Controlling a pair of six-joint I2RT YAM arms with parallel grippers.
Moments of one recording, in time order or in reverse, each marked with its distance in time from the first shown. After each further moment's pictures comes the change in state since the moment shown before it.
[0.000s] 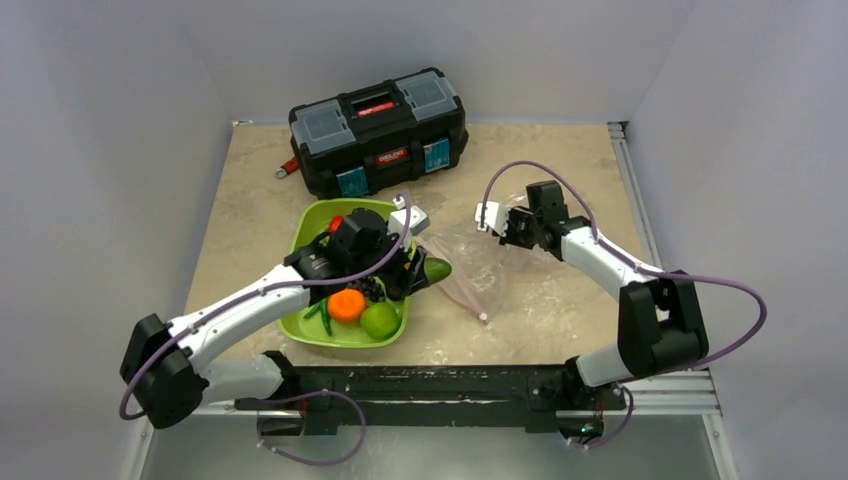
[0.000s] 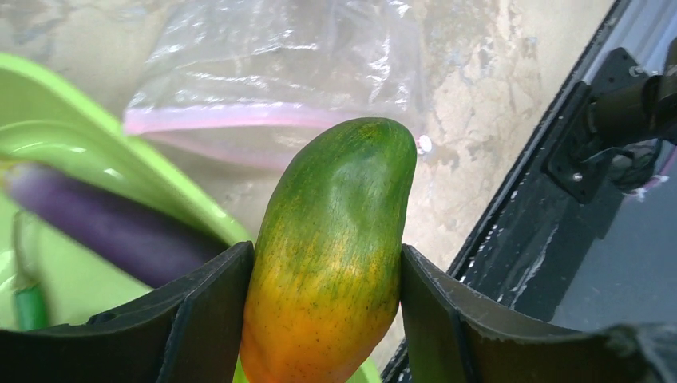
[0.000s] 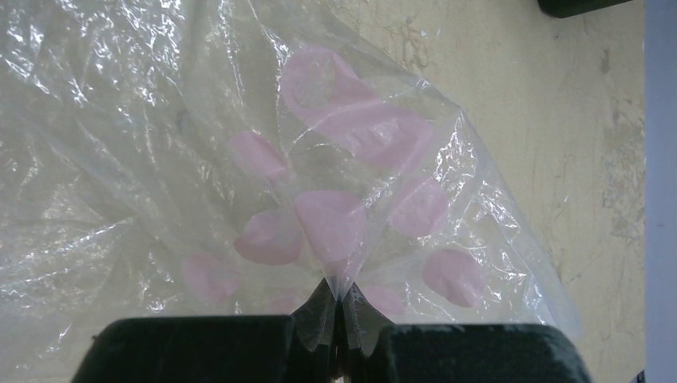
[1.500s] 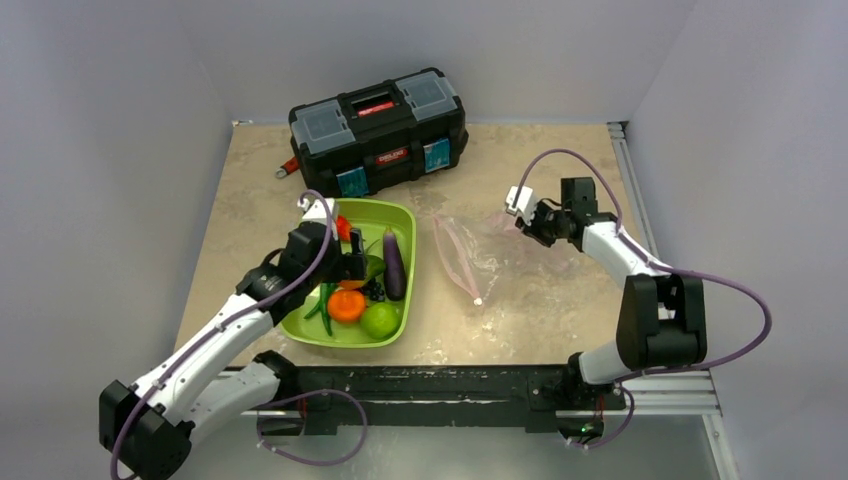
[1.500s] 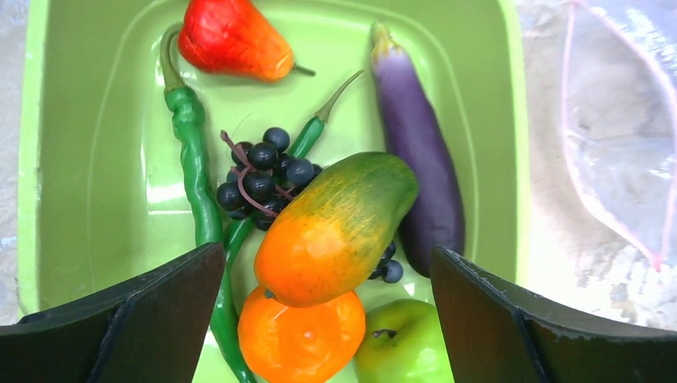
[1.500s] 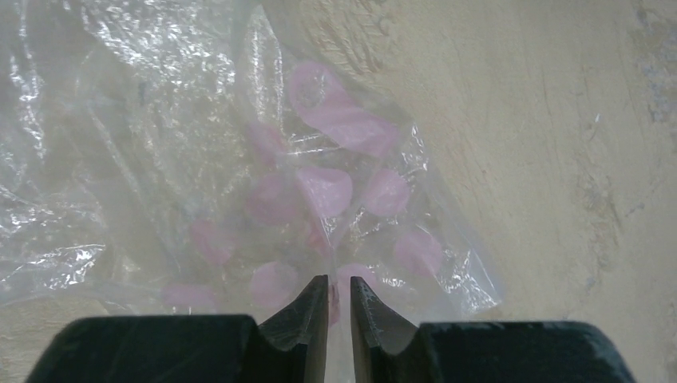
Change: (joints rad) left arm 0.240 -0.300 -0.199 -0.203 -0.515 -0.307; right arm -0.207 0.017 0.013 -0.043 -0.204 0.075
